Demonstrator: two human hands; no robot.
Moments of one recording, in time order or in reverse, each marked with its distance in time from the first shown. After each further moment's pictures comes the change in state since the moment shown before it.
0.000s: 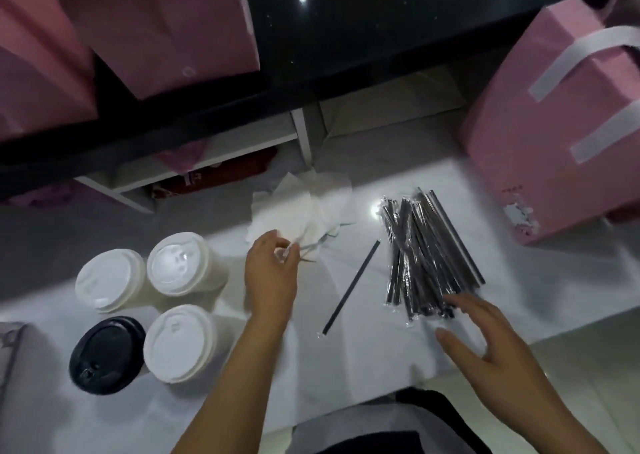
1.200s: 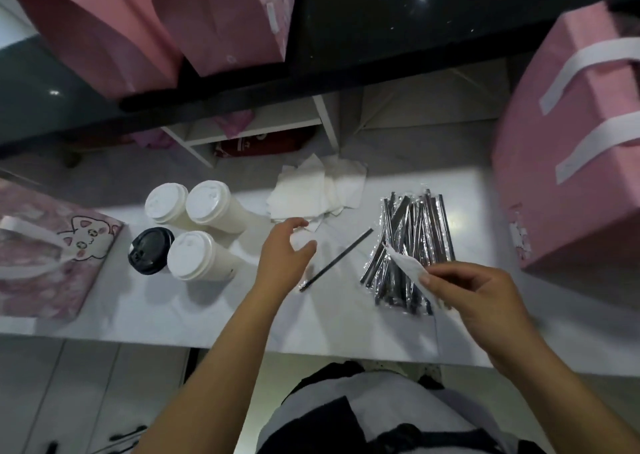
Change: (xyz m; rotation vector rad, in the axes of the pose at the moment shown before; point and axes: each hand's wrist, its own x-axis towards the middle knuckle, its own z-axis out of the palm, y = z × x) left_hand -0.080 0.057 0.012 0.058 -0.026 -0.104; right_hand 0.069 0.010 -0.091 0.546 -0.304 -0.142
